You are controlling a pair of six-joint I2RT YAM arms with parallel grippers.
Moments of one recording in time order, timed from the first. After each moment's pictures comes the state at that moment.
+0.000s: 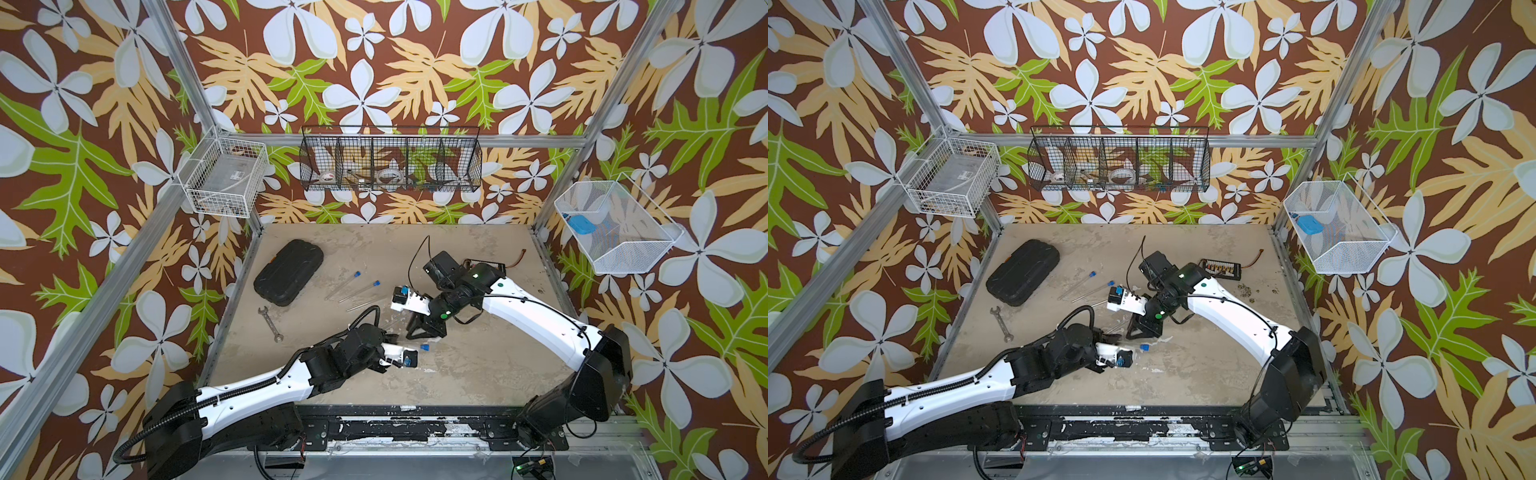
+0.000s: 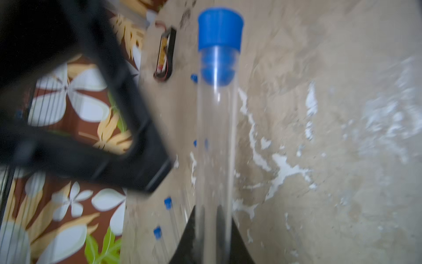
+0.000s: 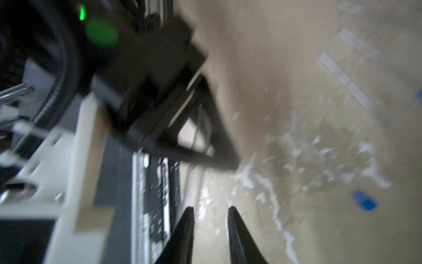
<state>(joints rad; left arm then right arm) -1.03 1.06 0.59 -0.08 -0.13 0.90 0.67 1.55 1.40 -0.96 -0.65 -0.57</state>
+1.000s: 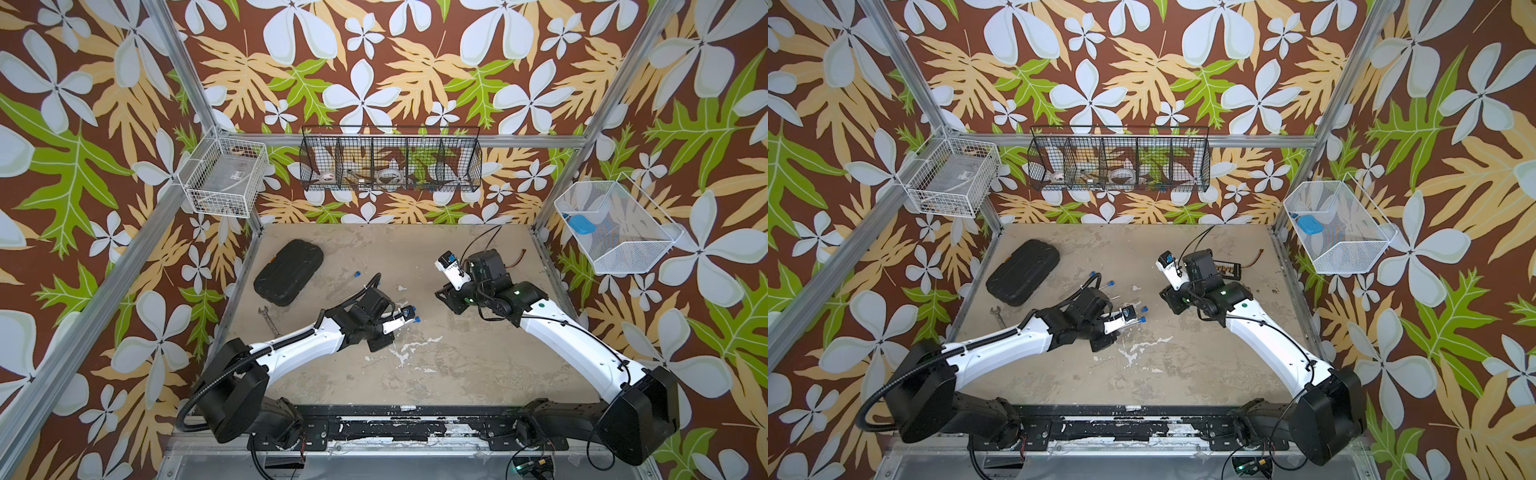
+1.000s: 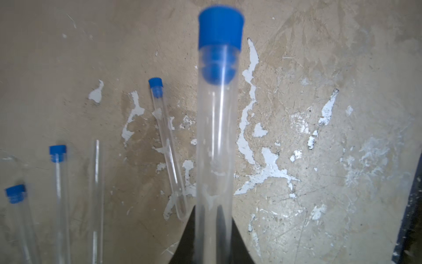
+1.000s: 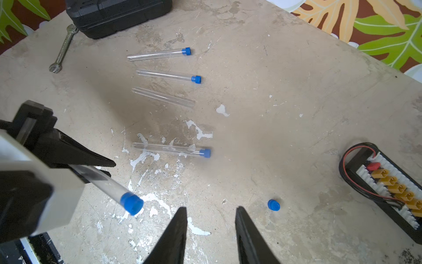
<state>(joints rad) -0.74 1.48 0.90 -0.43 0.10 0.41 0.47 1.31 1.08 -0.55 -0.20 -0.13</state>
